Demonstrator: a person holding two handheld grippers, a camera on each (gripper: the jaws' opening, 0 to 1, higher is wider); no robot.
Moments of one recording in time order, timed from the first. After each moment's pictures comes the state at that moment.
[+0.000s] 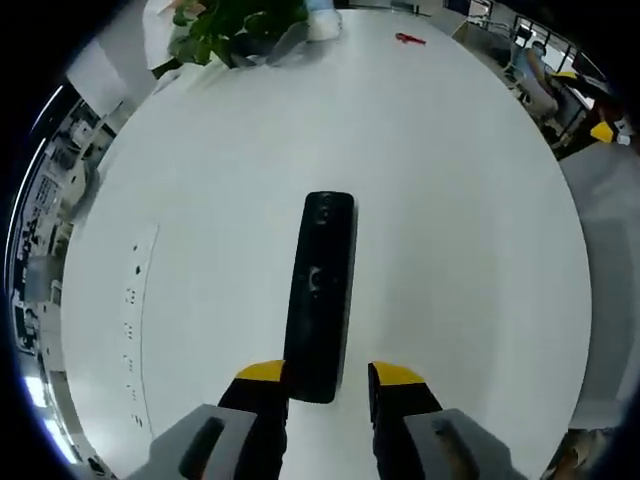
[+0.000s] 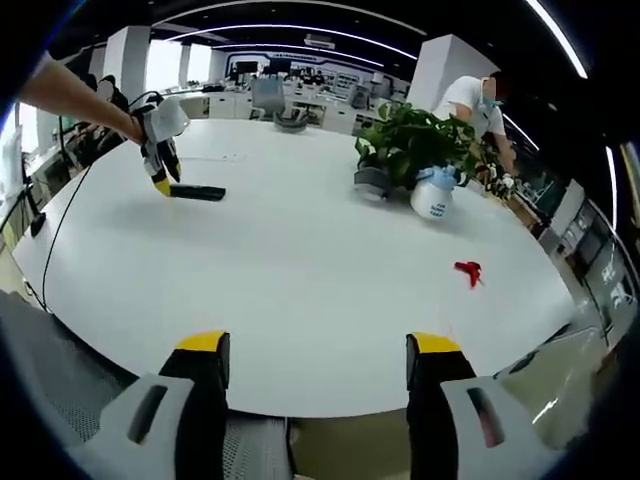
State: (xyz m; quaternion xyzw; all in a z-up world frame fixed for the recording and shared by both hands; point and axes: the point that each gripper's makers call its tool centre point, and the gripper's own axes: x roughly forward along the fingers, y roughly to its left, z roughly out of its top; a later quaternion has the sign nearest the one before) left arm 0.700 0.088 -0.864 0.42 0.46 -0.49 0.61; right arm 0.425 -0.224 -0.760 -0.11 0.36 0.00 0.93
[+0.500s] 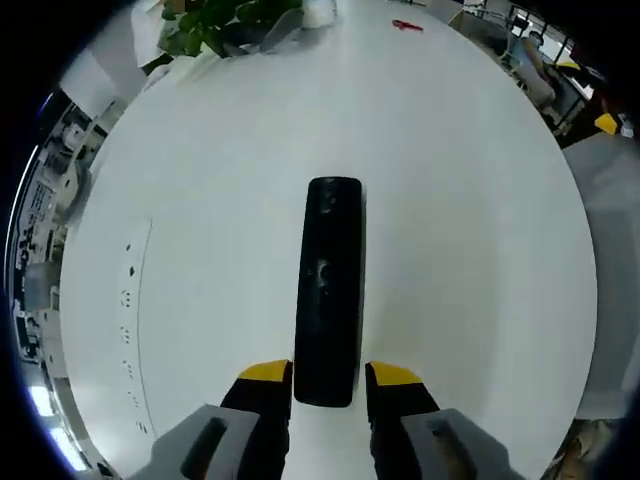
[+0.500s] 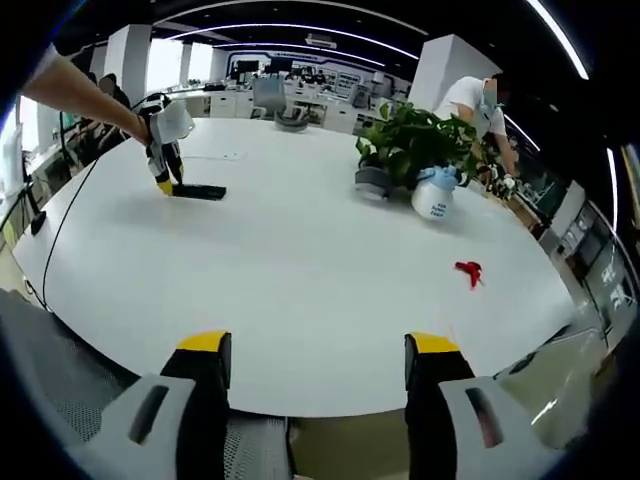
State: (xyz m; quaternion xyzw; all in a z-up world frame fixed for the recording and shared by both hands) left arm 0.711 0.093 -0.877 0.45 0.47 -0.48 0.59; right arm 0.425 -0.225 -0.761 -0.11 0.36 0.01 0.93
